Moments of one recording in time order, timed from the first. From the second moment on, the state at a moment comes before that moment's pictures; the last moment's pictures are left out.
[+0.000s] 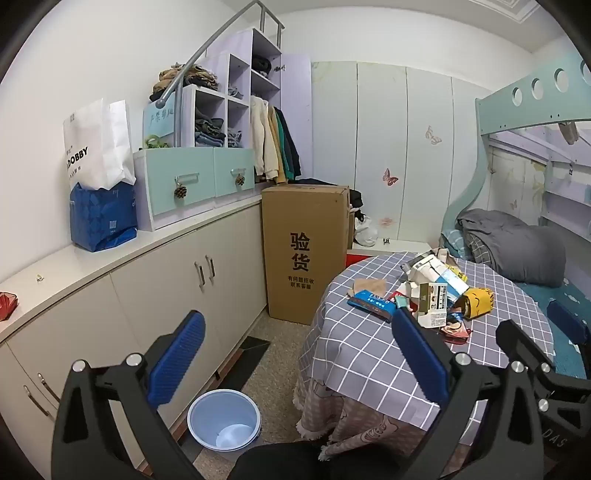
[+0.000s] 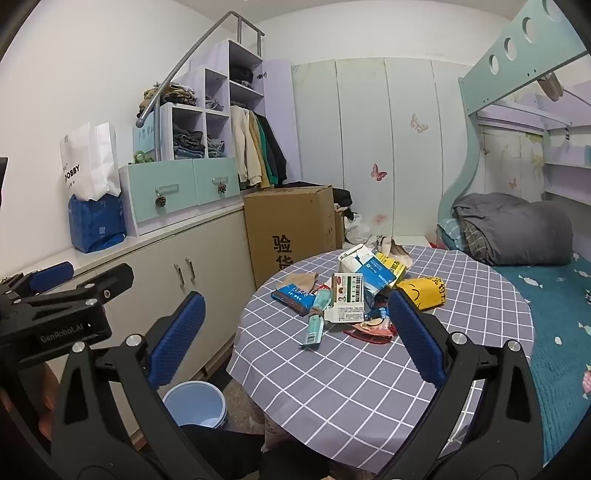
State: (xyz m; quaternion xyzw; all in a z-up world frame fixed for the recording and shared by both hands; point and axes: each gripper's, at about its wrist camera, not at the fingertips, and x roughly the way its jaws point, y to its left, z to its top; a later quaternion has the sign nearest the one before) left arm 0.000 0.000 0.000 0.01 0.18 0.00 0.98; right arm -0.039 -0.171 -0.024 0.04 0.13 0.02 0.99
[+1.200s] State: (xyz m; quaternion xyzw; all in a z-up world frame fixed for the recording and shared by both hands) left arm 0.002 -0.006 -0.004 0.02 0.18 0.00 0.98; right arm -0.036 -0.175 -0.033 0.05 0.14 0.02 0.99
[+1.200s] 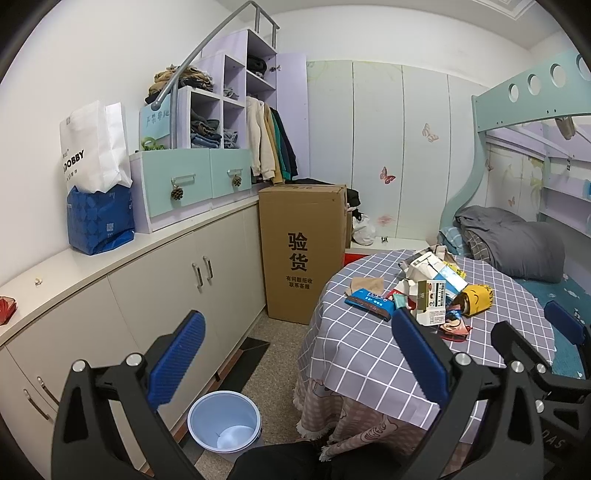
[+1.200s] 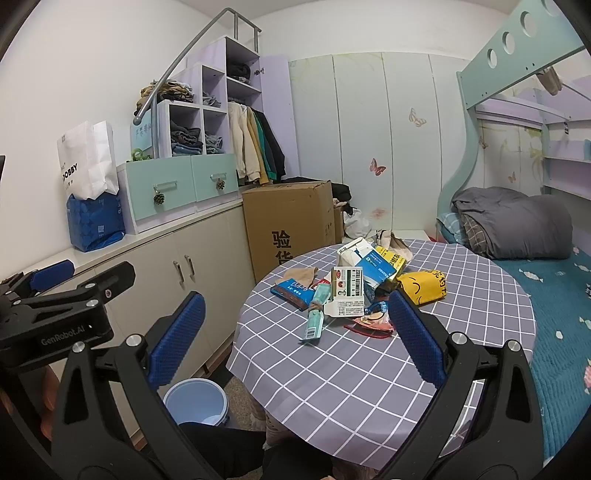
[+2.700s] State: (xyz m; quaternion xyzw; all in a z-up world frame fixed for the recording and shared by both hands) left arm 0.002 -0.013 -0.007 0.02 0.19 -0.01 0.98; right arm -0.036 -0.175 -0.040 0.06 0.15 0.02 0.99
